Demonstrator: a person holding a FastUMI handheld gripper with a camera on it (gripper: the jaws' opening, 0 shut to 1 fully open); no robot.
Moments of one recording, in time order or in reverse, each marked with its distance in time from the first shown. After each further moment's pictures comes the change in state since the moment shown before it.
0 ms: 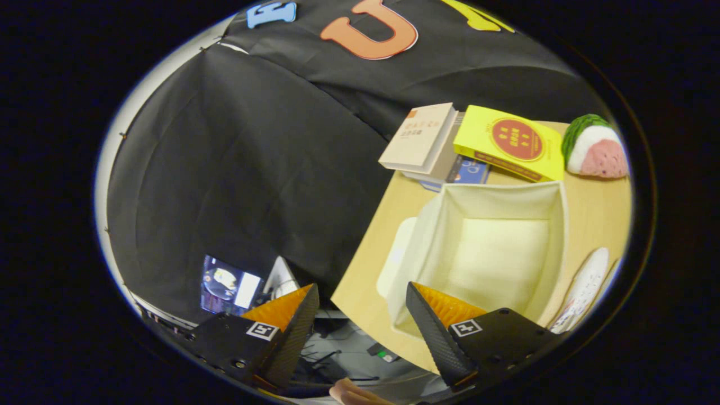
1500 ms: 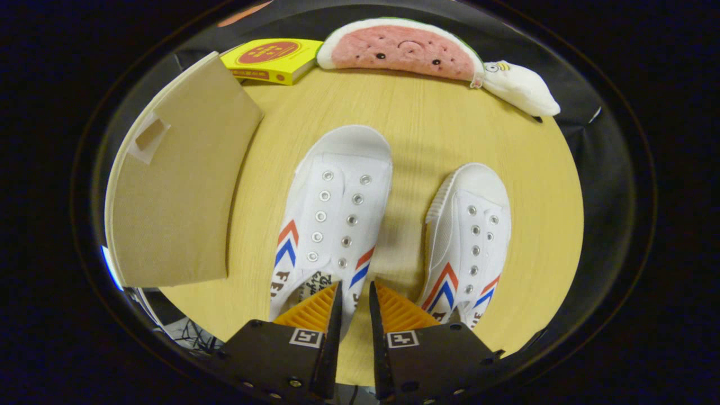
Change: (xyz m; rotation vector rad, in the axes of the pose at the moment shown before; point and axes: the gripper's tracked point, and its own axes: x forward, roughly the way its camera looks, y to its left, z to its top) arm -0.053 -0.352 -0.149 0.225 0.194 -0.725
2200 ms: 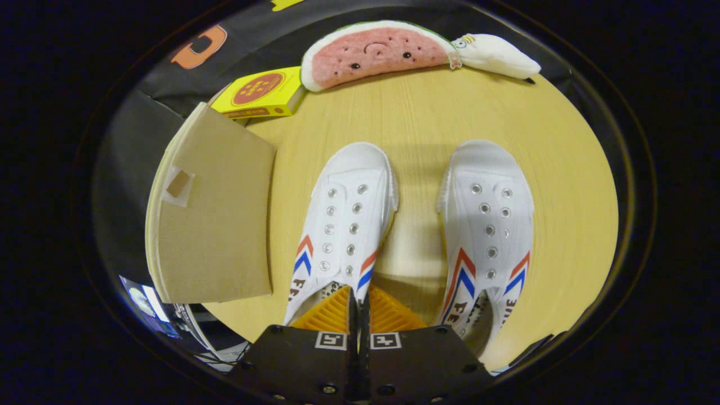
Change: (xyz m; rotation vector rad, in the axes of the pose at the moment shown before) arm -0.023 0.017 -0.004 0.150 -0.055 0.273
